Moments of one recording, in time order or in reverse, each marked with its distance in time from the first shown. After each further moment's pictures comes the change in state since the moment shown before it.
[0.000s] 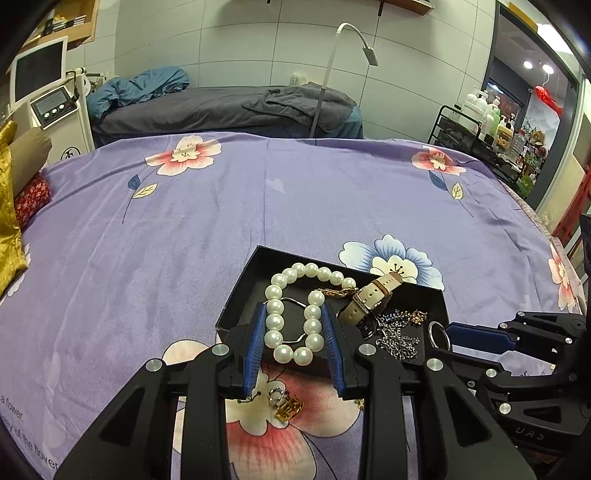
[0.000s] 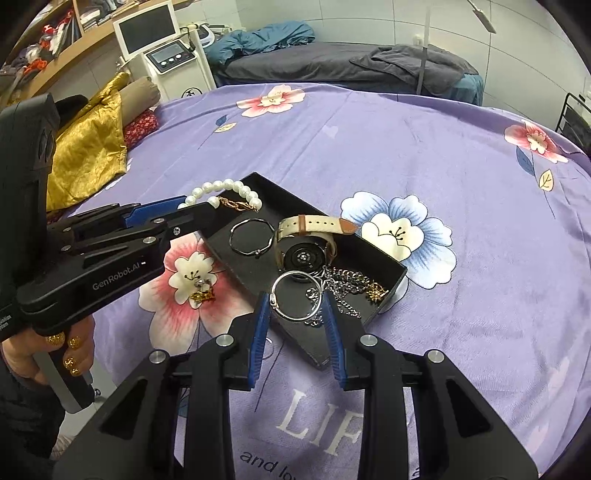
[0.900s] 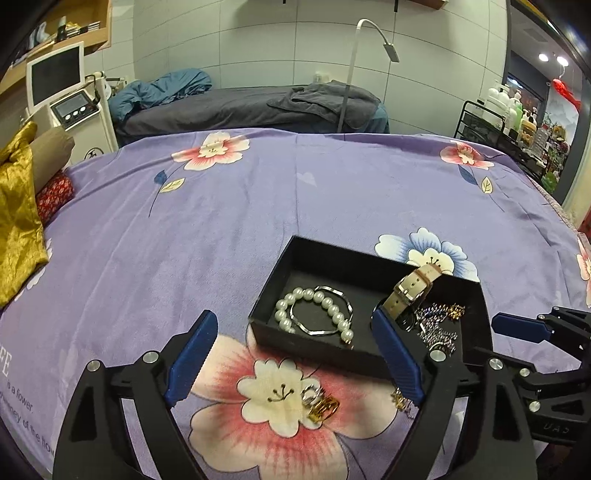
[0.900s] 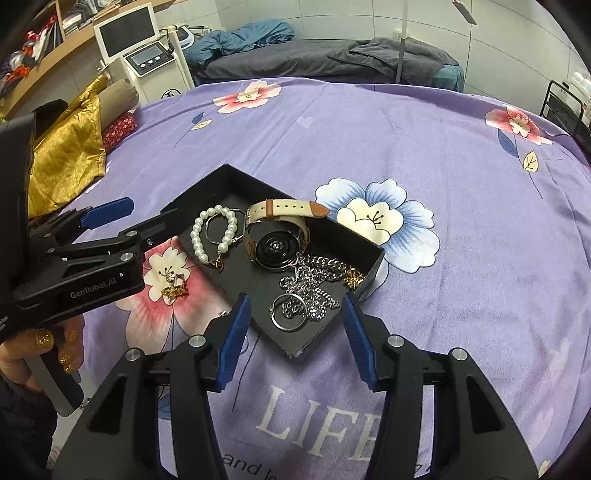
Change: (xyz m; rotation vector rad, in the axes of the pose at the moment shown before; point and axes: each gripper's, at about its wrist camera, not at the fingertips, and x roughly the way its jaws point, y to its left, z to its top) left arm 0.008 0.013 -0.012 -0.009 -0.003 0.120; right arm 0.007 -0.012 -0.013 0.041 -0.002 -0.058
